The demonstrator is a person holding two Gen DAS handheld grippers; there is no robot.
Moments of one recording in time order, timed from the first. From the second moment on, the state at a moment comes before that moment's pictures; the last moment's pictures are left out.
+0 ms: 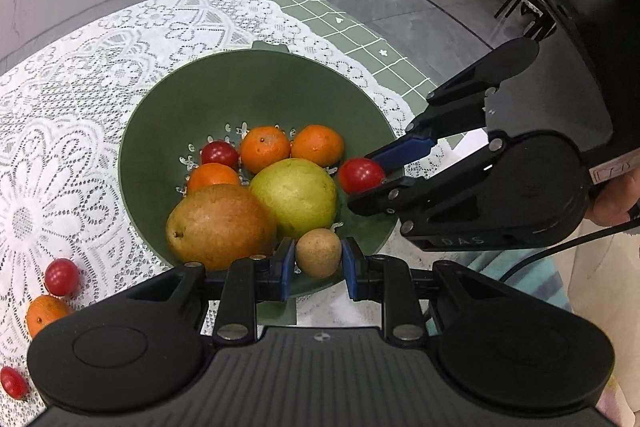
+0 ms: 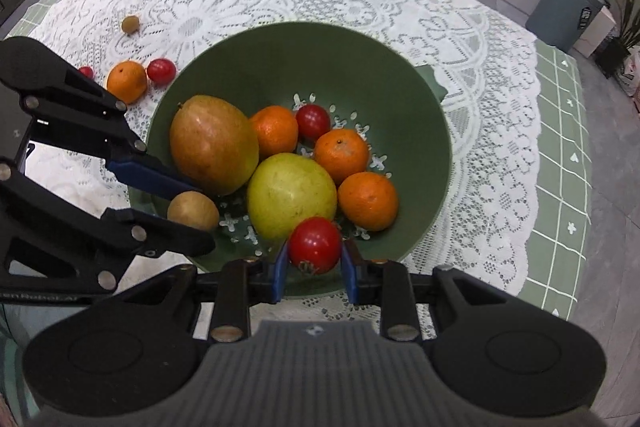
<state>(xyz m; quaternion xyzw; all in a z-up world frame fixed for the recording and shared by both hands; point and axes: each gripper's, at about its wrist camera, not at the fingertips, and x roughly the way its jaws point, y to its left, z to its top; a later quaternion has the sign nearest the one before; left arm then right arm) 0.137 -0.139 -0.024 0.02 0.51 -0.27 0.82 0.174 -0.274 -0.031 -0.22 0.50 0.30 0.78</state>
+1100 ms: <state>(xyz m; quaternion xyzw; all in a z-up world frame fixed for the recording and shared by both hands) 0.150 -0.144 -0.042 0.01 0.53 -0.23 0.81 0.172 -0.275 -0.026 -0.24 0.49 0.28 0.79</state>
